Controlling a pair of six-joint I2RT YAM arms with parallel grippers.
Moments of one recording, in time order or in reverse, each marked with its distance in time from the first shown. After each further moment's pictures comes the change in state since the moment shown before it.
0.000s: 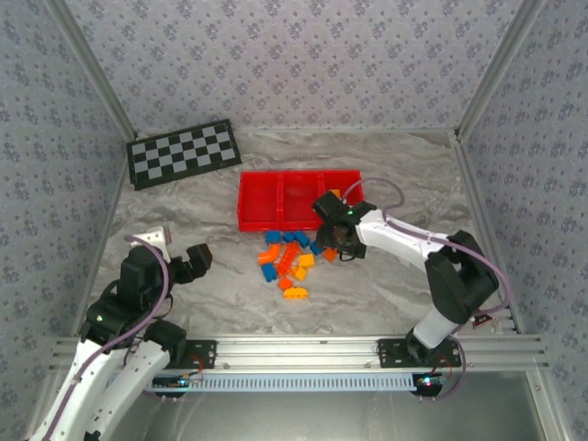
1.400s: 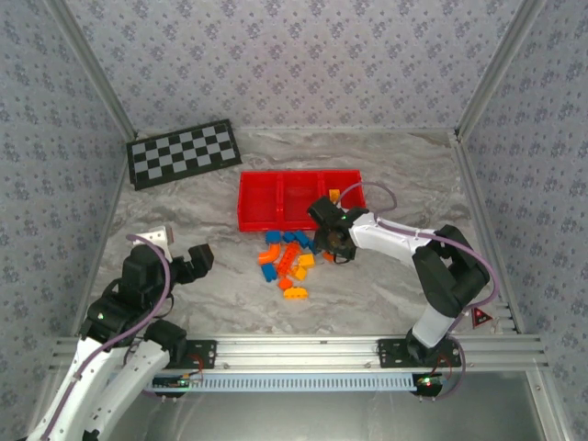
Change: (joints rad) left arm -0.011 0.016 0.000 0.001 0.003 0.003; right arm 0.012 0.040 -0.053 0.134 -0.011 0.011
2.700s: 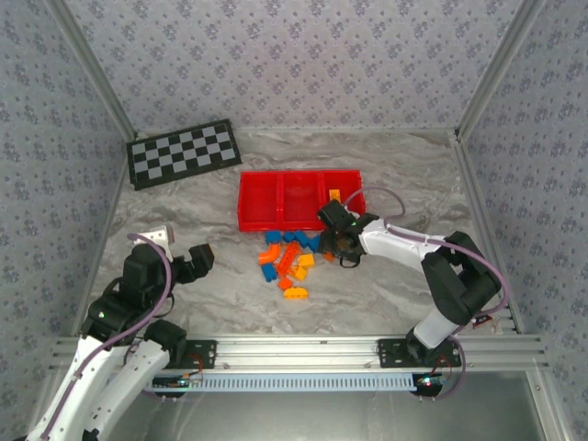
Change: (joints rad) left arm -0.002 0.009 0.000 0.000 0.000 0.000; right arm -0.034 -0.073 -0.113 0.101 -0.036 -0.021
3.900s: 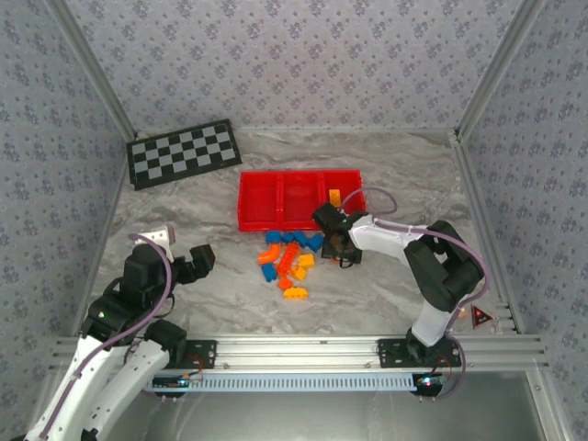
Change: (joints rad) left arm -0.013 0.000 0.000 0.000 0.000 0.000; right arm 0.001 0.116 0.054 -0.096 0.078 -0.050
